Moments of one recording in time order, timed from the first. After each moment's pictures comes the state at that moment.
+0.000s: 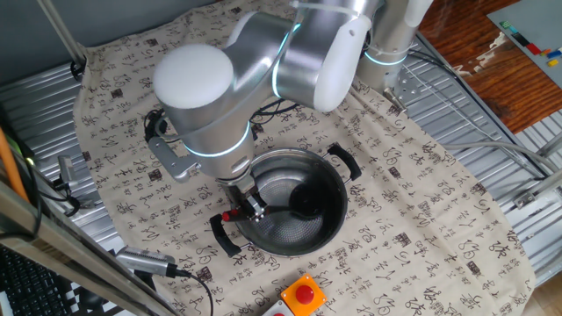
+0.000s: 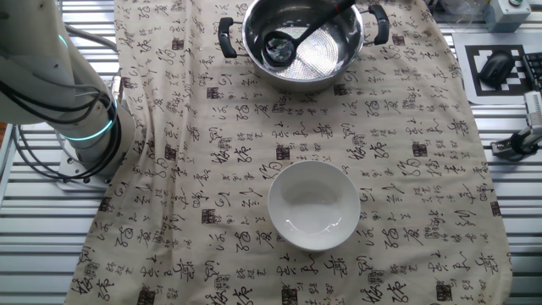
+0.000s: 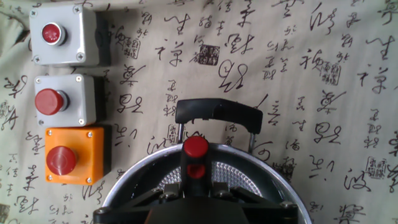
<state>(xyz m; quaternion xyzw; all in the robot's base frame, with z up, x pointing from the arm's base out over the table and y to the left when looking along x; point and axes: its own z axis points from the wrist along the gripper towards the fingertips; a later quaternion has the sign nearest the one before) 0.539 0.263 0.189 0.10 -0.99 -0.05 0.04</state>
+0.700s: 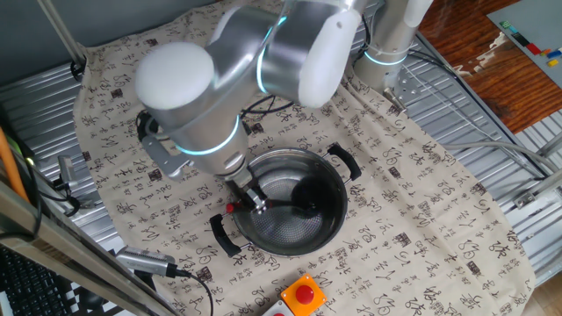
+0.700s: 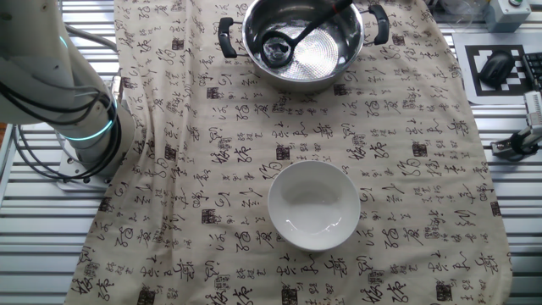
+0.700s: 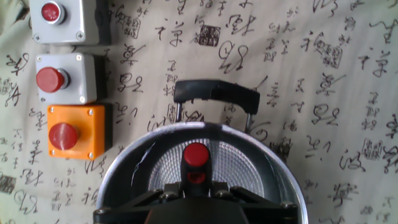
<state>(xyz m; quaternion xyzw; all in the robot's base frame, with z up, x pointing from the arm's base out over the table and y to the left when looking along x) 0.521 0.254 0.204 0.11 -0.99 -0.06 0.08</state>
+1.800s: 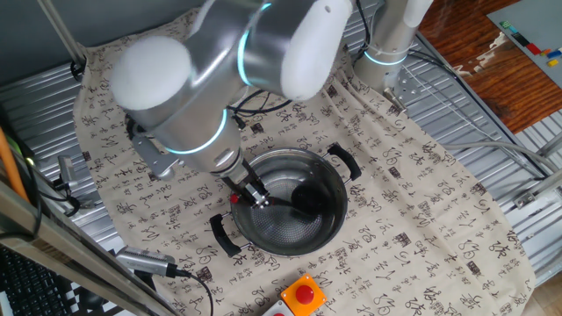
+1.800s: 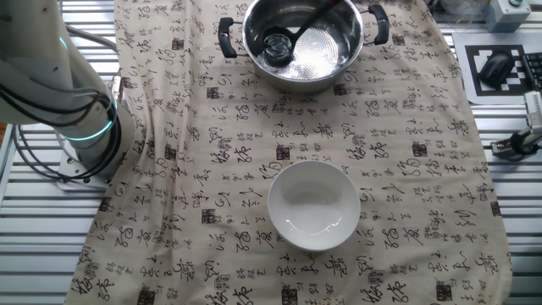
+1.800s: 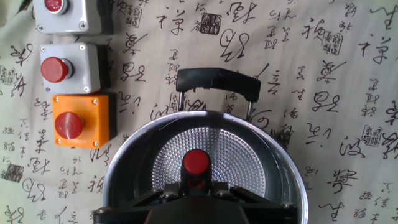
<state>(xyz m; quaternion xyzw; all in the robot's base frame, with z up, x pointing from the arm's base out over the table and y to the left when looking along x) 0.520 0.256 0.226 0.11 -0.98 -0.06 0.13</state>
